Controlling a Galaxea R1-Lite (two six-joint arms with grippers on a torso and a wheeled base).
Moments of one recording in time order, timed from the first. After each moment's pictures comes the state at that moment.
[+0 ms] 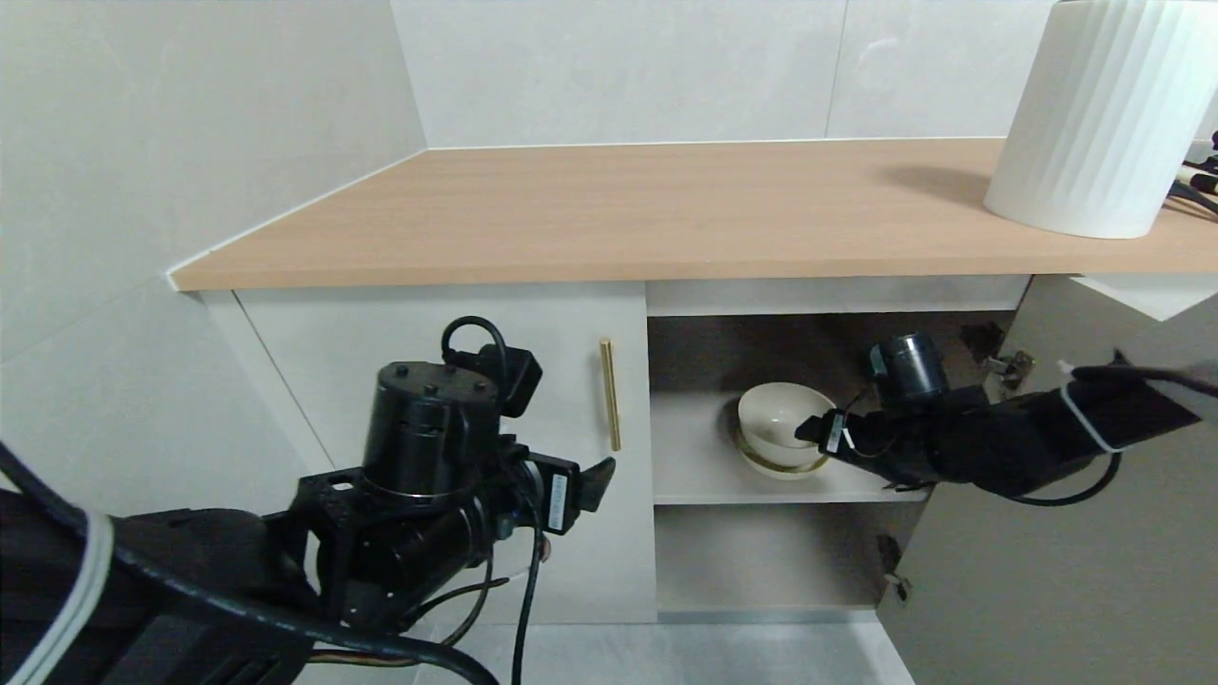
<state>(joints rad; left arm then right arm) -0.65 1.73 -0.71 -0.58 0.32 -0.17 0.37 2.06 -1.09 -0.28 -0.19 0.57</state>
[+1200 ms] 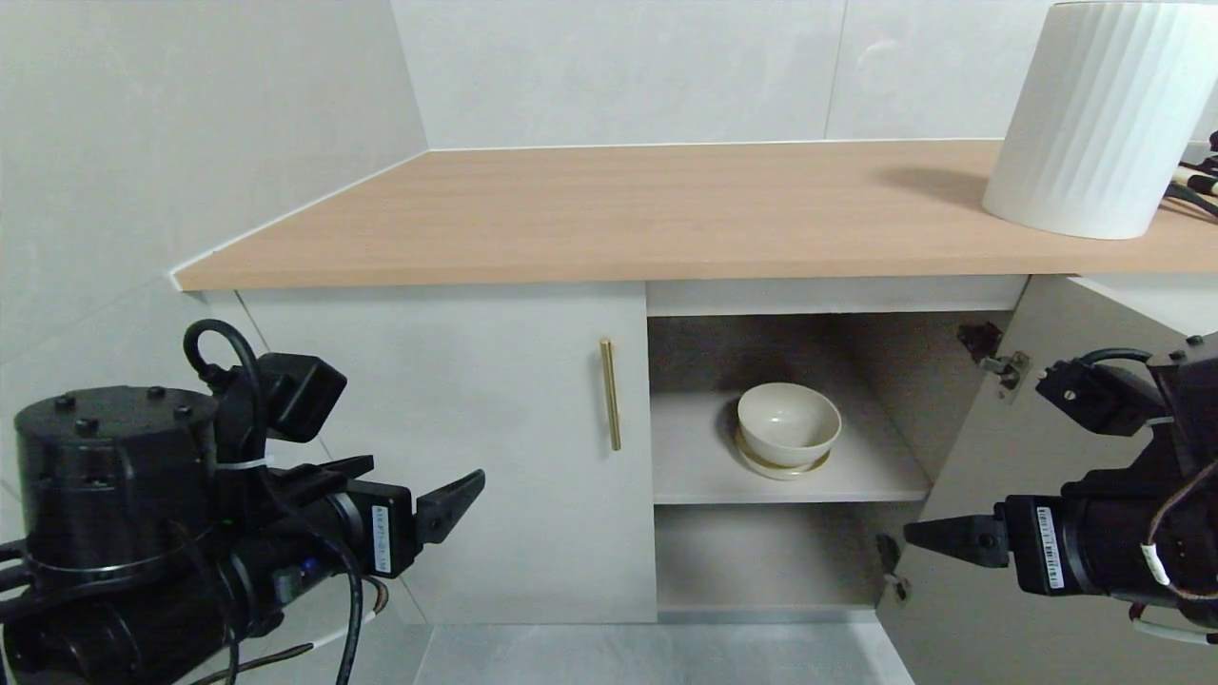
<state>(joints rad) -0.52 1.37 -0.50 -0.47 0.26 -0.17 0.55 1.32 -0.78 0.17 -0.10 0.42</state>
